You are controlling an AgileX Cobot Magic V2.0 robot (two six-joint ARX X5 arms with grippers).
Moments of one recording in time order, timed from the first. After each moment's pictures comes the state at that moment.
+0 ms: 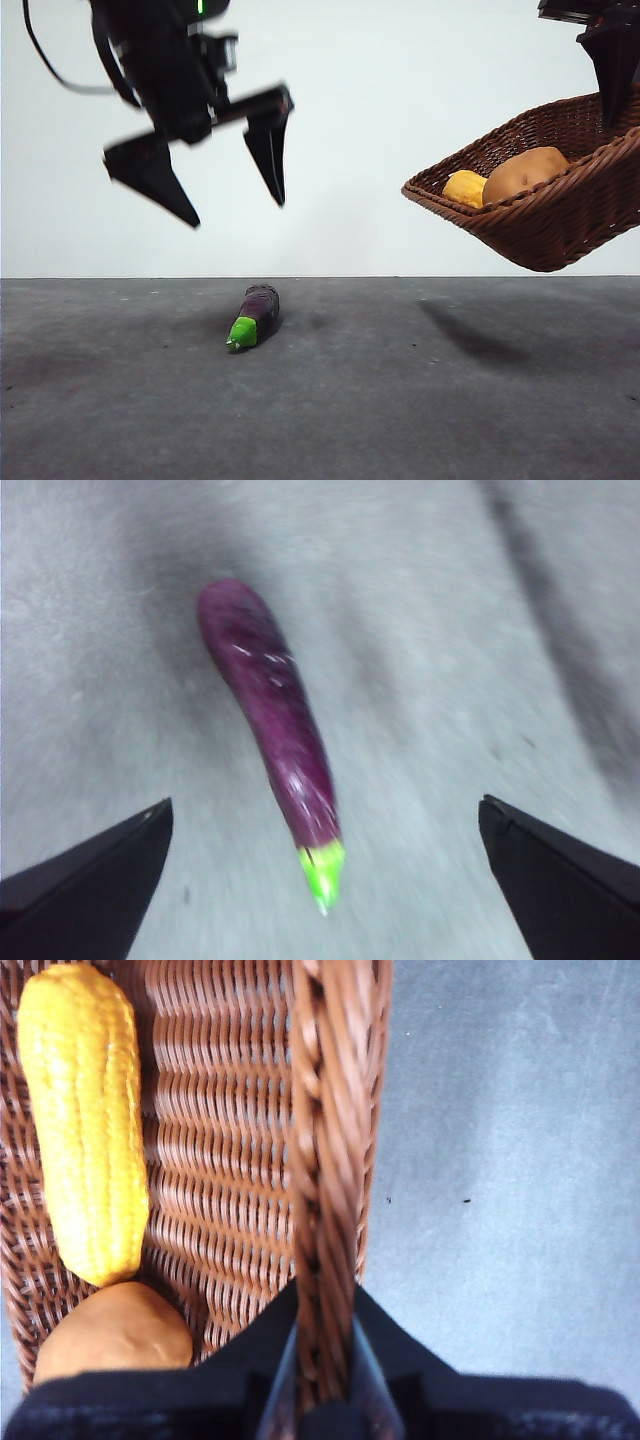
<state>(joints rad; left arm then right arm) -0.48 1.71 1.37 -0.61 0.08 -0.25 0.08 1.69 1.77 -1.35 -0.11 0.03</state>
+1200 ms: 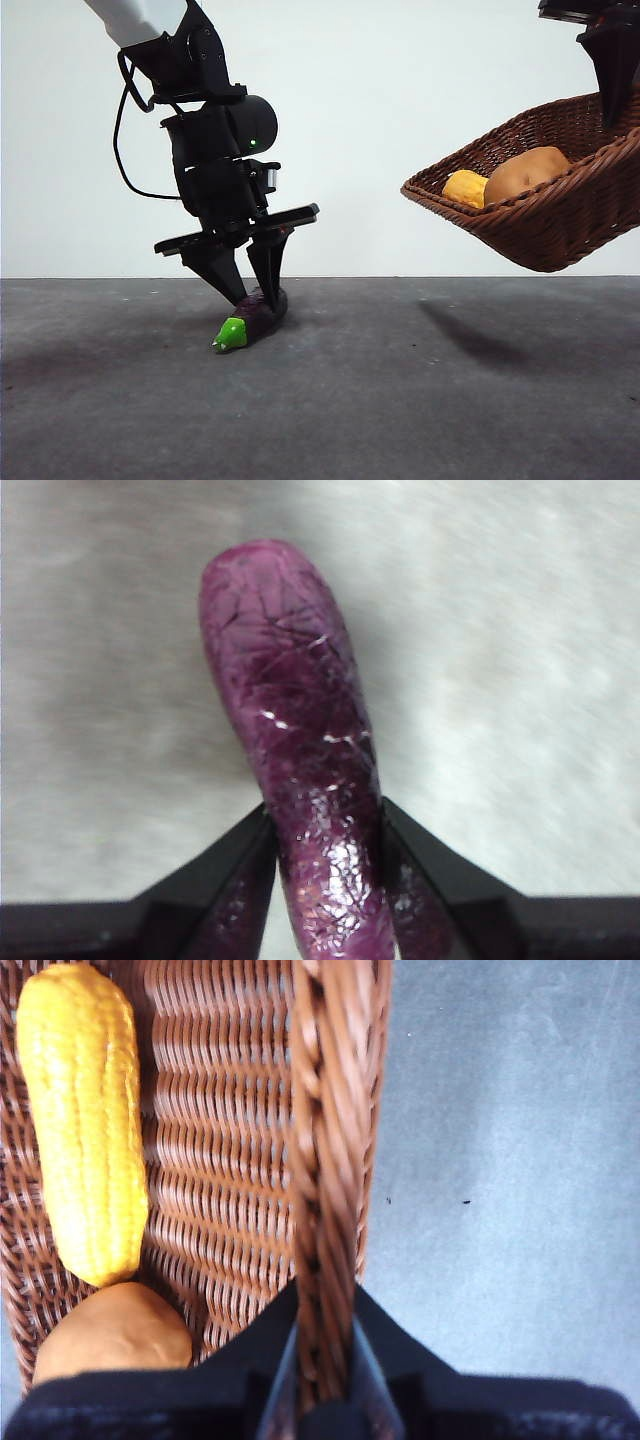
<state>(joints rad) -0.45 2.14 1.72 -0.79 0.15 -0.20 0.08 1.69 1.77 -1.35 -0.11 0.02</state>
